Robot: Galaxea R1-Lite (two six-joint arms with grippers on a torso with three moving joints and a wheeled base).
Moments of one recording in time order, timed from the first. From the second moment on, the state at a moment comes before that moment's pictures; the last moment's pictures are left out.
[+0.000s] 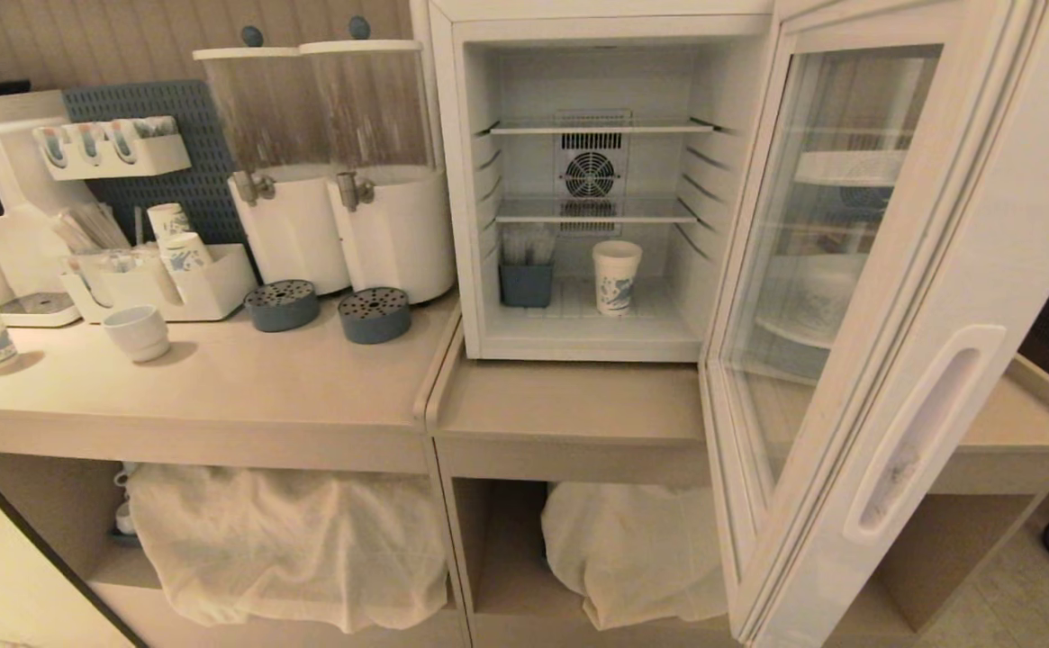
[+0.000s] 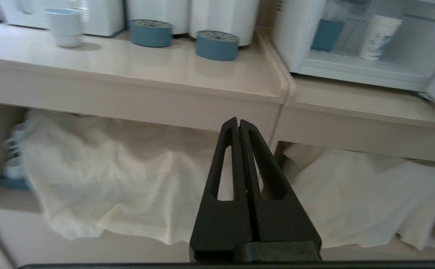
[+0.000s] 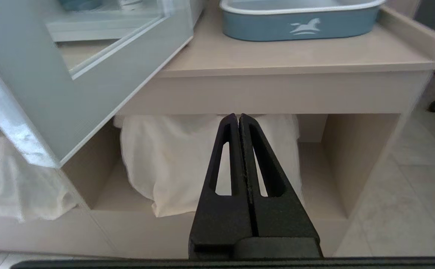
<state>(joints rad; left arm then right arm) 0.00 0.00 0.00 -0.13 -0.01 -0.15 0.01 0.00 0.00 0.00 0.01 0.02</state>
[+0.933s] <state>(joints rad) 0.00 0.00 0.00 -0.13 -0.01 -0.15 0.01 0.01 -0.53 0.42 0.37 0.09</state>
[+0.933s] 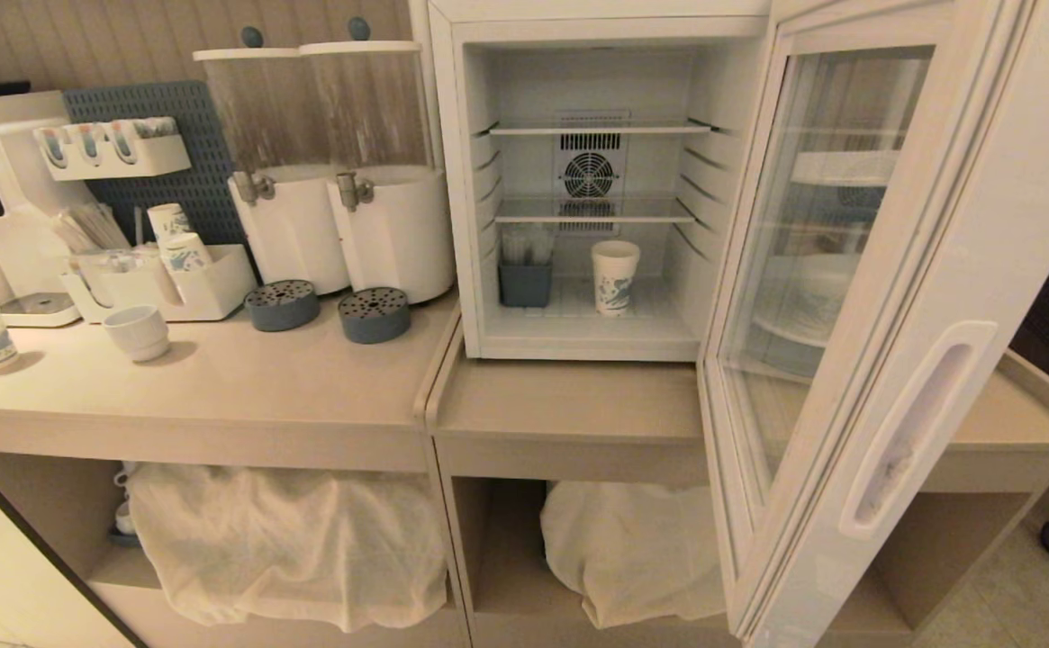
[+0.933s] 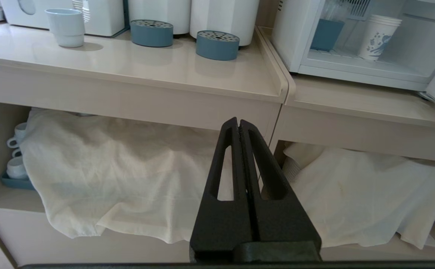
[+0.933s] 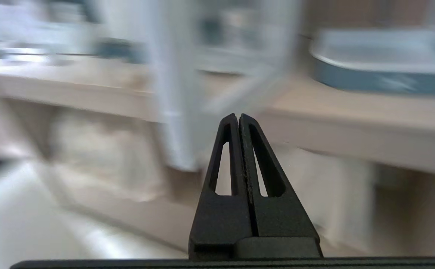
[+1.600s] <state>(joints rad) 0.00 0.00 0.00 -0.13 -0.01 -0.15 0.44 0.55 -0.81 0.25 0.34 0.23</state>
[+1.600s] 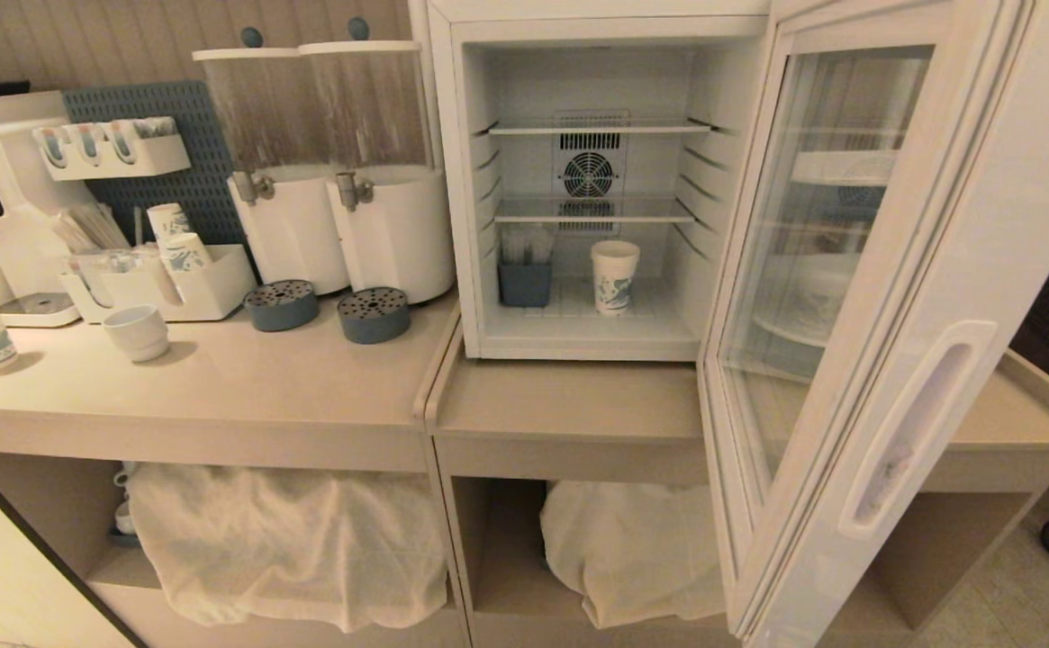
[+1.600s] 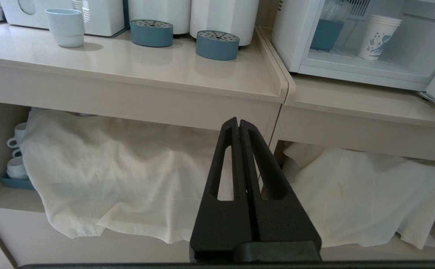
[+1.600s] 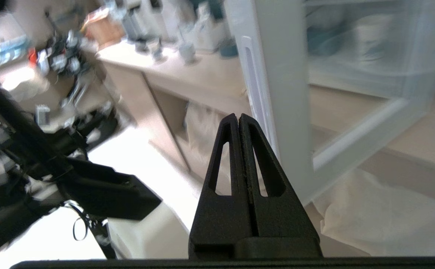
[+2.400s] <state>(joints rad) 0.00 0.00 0.00 -0.13 -0.01 -0.15 -0.16 1.19 -0.68 -0.34 1.11 0.09</state>
